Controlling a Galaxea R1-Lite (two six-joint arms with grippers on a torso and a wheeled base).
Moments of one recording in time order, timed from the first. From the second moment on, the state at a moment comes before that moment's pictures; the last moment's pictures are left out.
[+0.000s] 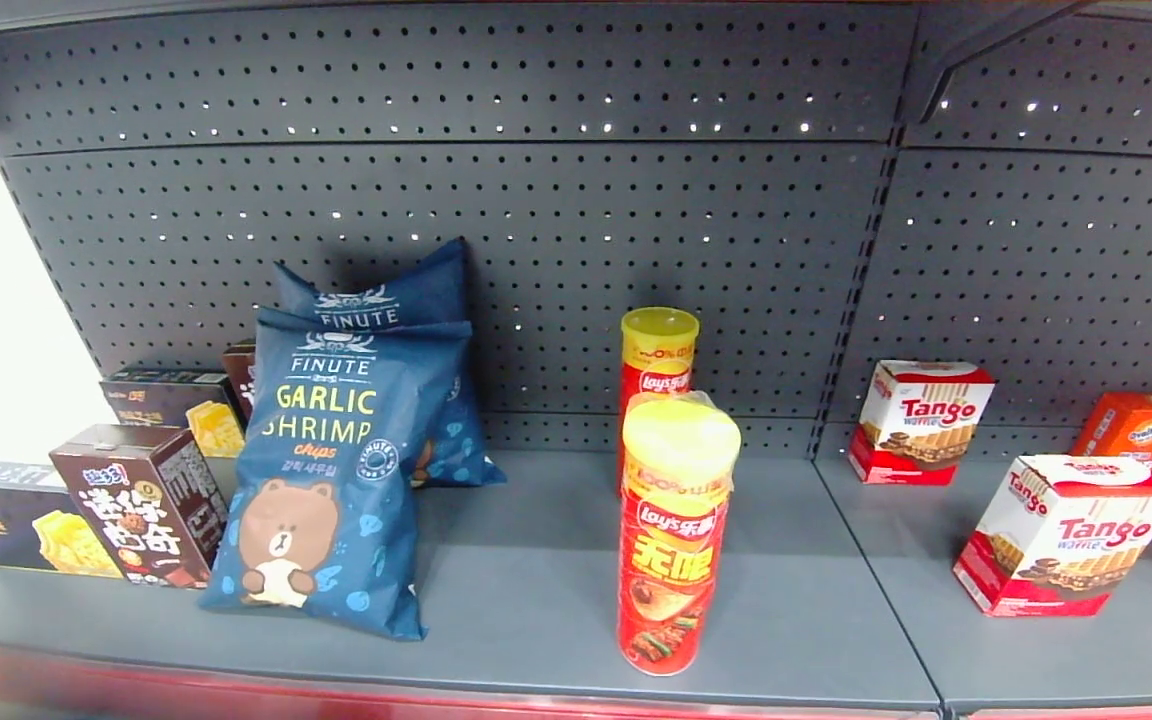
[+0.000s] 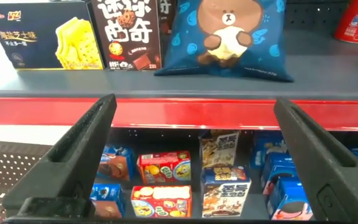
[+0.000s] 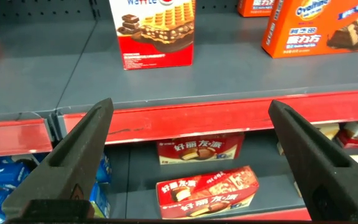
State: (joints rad) left arm 0.00 0.00 0.00 0.00 -0.01 0.00; right arm -0.16 0.09 0.00 0.00 0.00 0.00
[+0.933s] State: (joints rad) left arm 0.00 0.00 0.00 0.00 -0.01 0.00; right arm -0.16 0.09 0.00 0.00 0.00 0.00
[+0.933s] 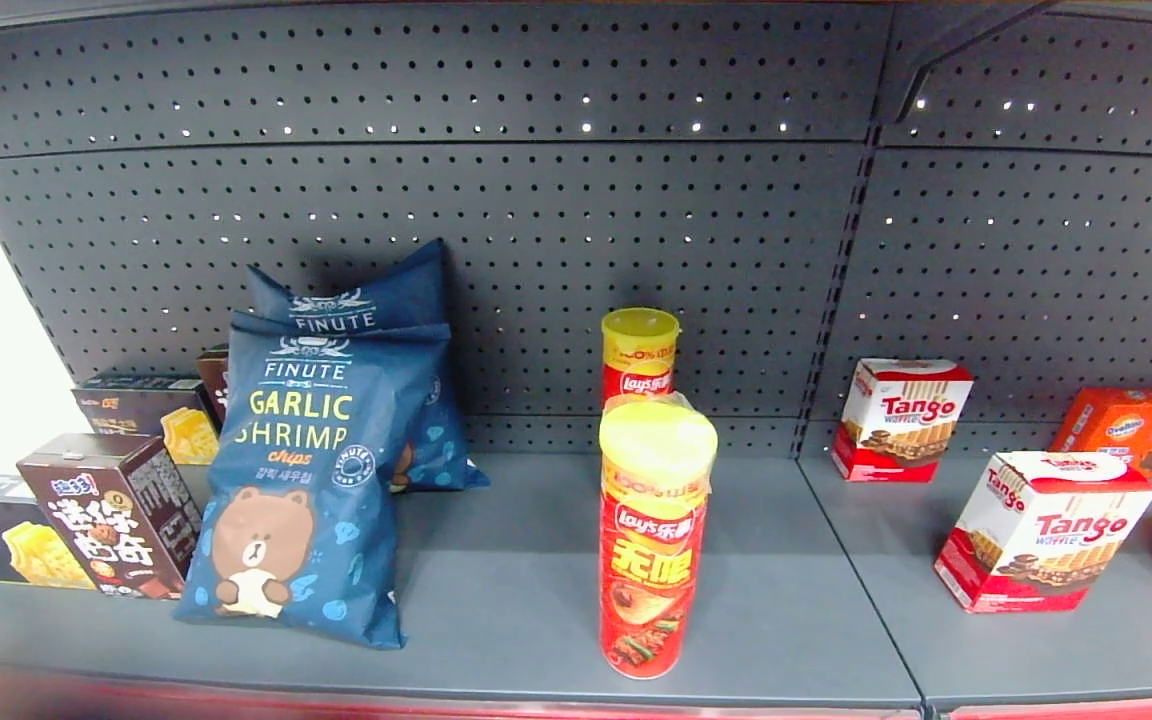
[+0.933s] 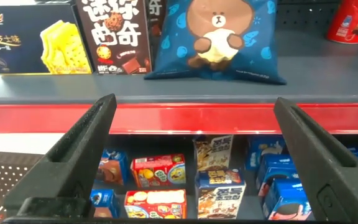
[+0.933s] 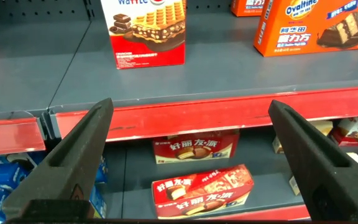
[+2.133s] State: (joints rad) left arm 0.00 0.00 0.00 0.00 -0.01 0.00; right arm 0.00 0.00 0.00 0.00 -0.02 0.00
